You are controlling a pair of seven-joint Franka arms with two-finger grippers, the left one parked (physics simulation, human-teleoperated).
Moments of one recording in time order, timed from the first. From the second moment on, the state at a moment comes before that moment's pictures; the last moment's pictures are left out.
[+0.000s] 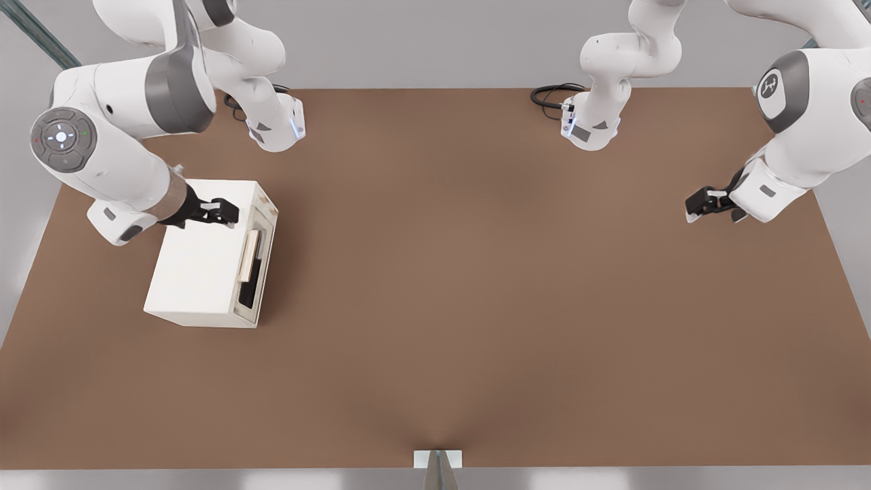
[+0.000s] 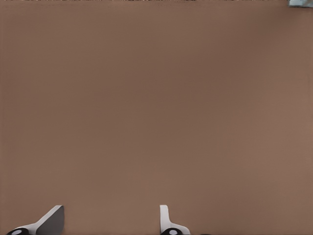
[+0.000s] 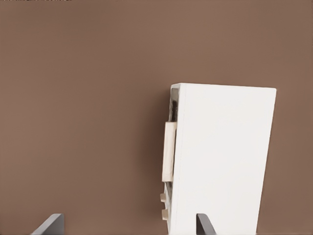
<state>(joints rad) 0.23 0.25 -0.04 -1.18 0.01 1.27 0.18</state>
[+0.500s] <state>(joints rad) 0.60 0.58 -0.07 -1.49 -0.69 1.22 0.29</state>
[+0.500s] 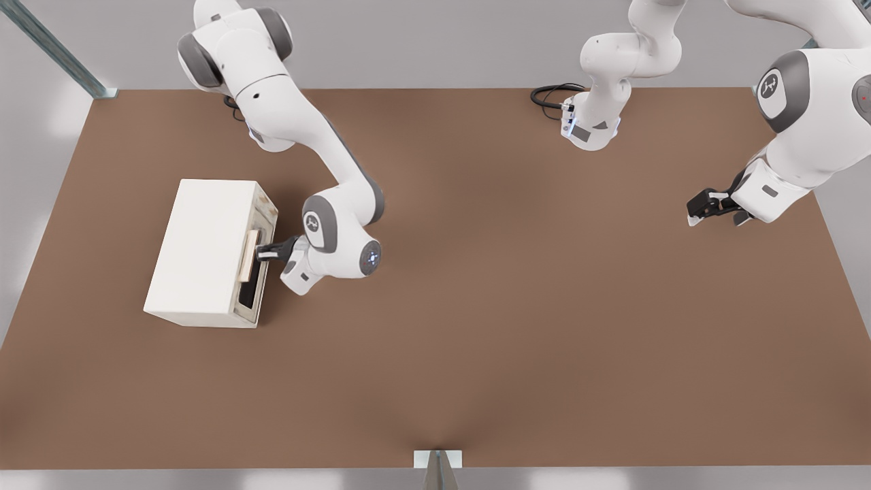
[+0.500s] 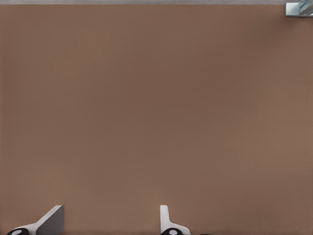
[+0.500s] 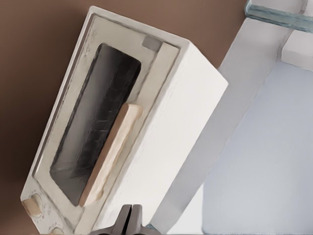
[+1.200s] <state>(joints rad) 0.56 0.56 -0.08 -1.70 -0.74 1.36 0.58</state>
